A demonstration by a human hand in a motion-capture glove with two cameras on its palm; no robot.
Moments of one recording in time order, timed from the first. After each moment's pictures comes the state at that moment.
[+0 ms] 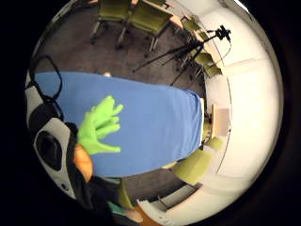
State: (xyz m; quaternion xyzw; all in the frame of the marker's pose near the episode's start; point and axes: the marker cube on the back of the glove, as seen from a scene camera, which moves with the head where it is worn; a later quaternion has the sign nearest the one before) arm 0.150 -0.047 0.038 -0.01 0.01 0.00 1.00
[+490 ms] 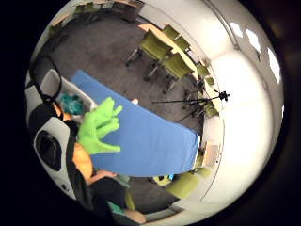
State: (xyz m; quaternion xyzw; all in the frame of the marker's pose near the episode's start) arm -0.203 -0.049 -0.069 0.03 -0.12 -0.23 0.97
